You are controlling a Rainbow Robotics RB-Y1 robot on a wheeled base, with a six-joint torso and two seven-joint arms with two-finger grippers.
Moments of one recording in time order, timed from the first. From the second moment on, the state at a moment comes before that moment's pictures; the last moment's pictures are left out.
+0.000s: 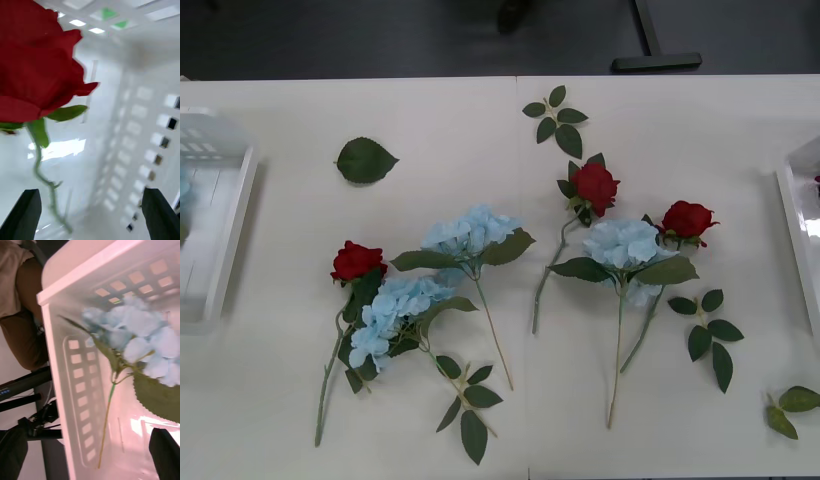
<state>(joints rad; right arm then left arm) -0.87 -0.87 0.32 -0.57 -0.44 1.08 1.80 -0.45 1.26 -0.36 -1.41 0.55 1.07 -1.41</state>
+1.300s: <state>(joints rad) -0.55 -0.75 0.31 -1.40 -0.82 1.40 1.00 -0.01 0.71 -0.25 -2.02 0.52 1.32 -1.34</state>
